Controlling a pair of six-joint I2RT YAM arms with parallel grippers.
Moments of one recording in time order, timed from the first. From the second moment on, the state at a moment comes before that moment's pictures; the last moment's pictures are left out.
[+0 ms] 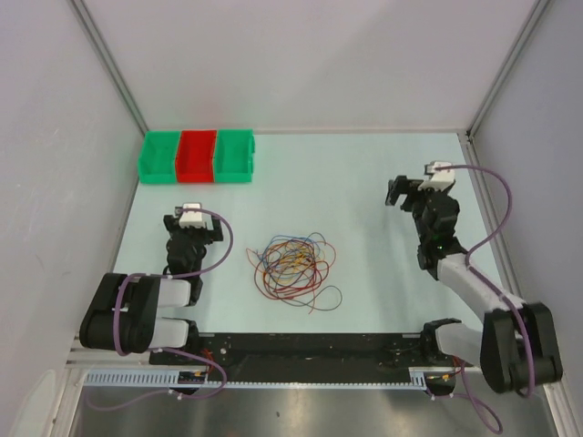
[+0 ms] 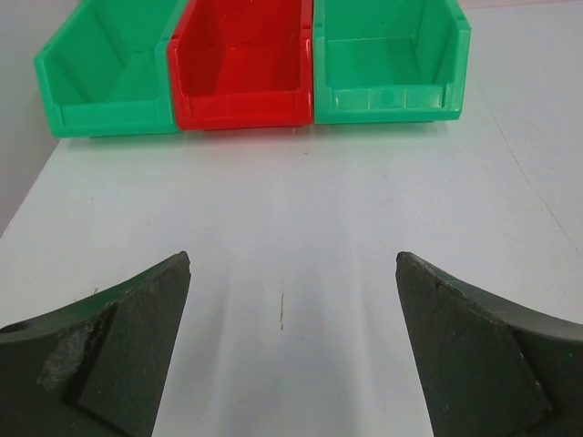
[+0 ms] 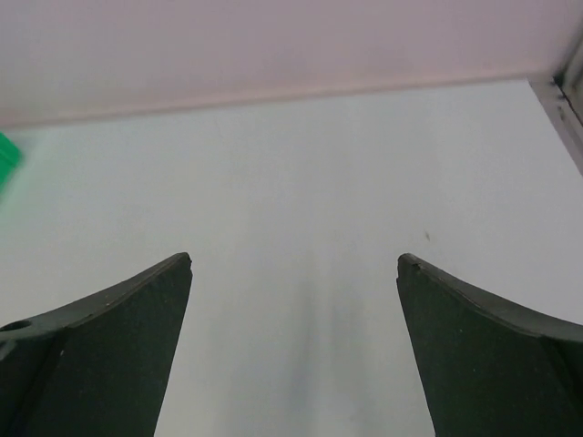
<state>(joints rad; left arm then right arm) -0.09 1.34 0.14 1.14 -0.15 0.08 0.17 1.20 0.48 0.63 0.15 0.06</state>
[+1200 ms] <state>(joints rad) -0.14 0.91 0.77 -0.50 0.02 -0.58 0.47 1.19 0.67 0.04 0.07 0.67</state>
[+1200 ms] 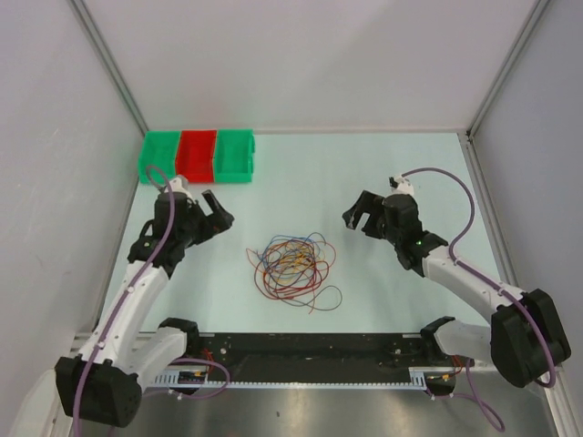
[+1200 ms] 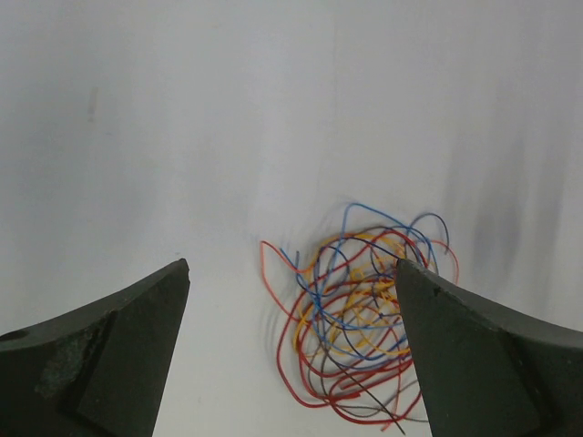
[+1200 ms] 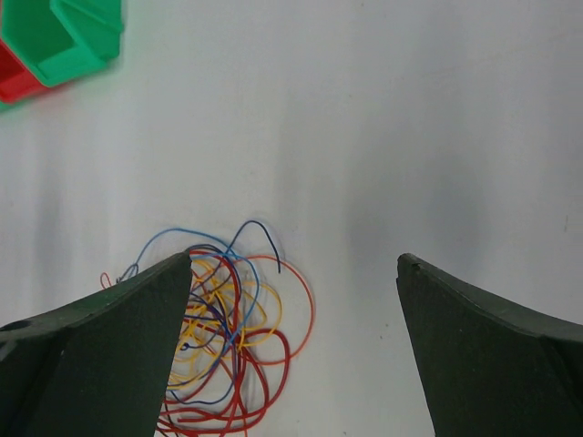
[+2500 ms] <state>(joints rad) -0.52 1.41 0.55 0.27 0.20 -1.30 0.55 1.40 0.59 0.16 0.09 0.67</state>
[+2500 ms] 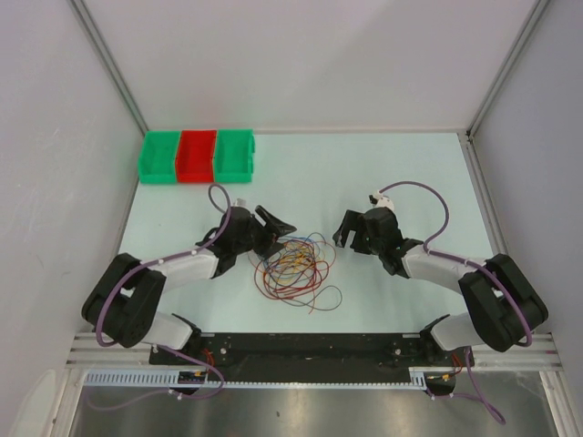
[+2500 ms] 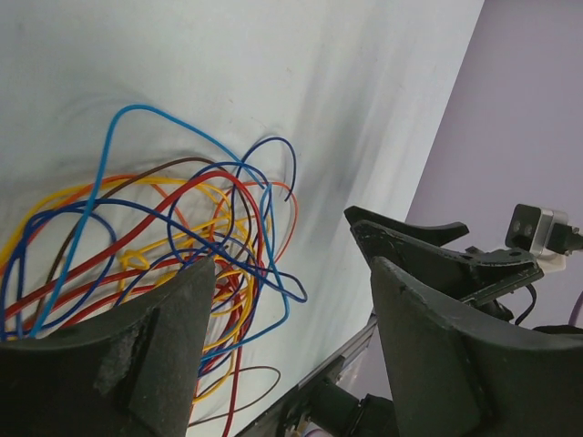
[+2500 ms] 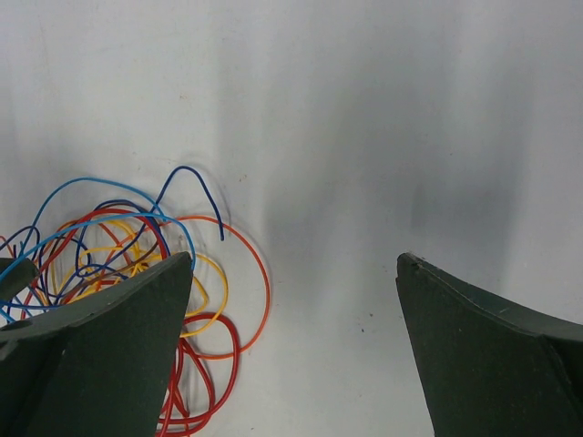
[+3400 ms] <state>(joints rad) -0.55 1.45 0.69 0.11 0.05 -1.24 0.55 1.42 0.58 0.17 0.07 0.67</state>
